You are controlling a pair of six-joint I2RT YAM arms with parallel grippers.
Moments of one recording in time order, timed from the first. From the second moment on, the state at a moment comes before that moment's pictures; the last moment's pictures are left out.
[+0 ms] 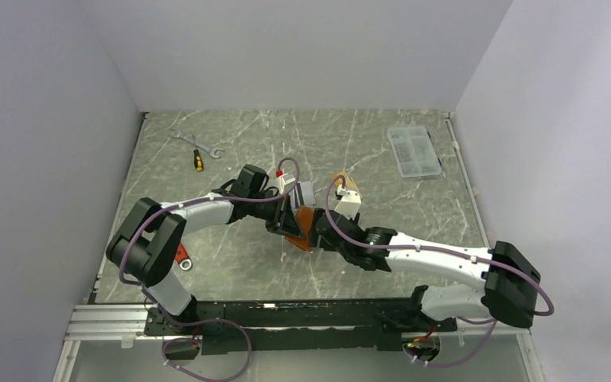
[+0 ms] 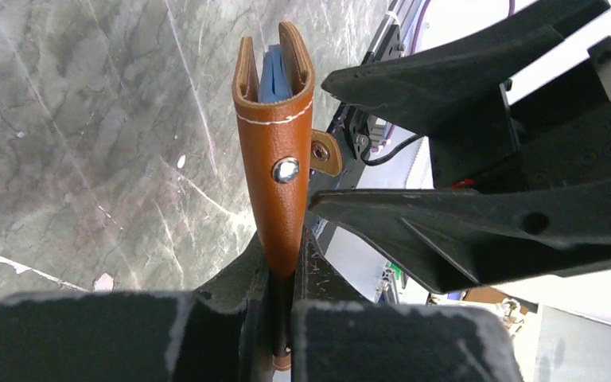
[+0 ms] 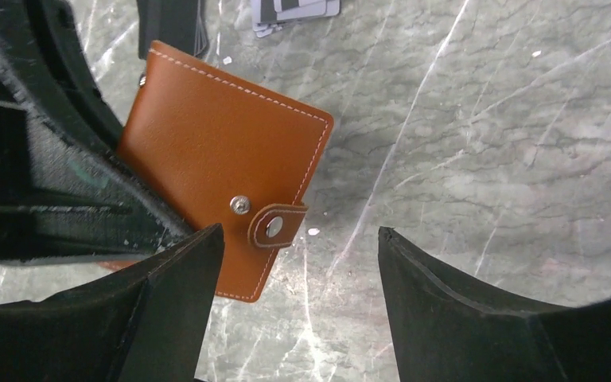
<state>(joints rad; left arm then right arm) -0.54 1.63 0.84 -0.03 0.95 -0.58 1.08 1.21 0.72 -0.31 0.55 0.94</state>
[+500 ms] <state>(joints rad) -0.54 1.63 0.84 -0.03 0.95 -0.58 0.99 1.25 0.72 -0.27 0.46 1.01</state>
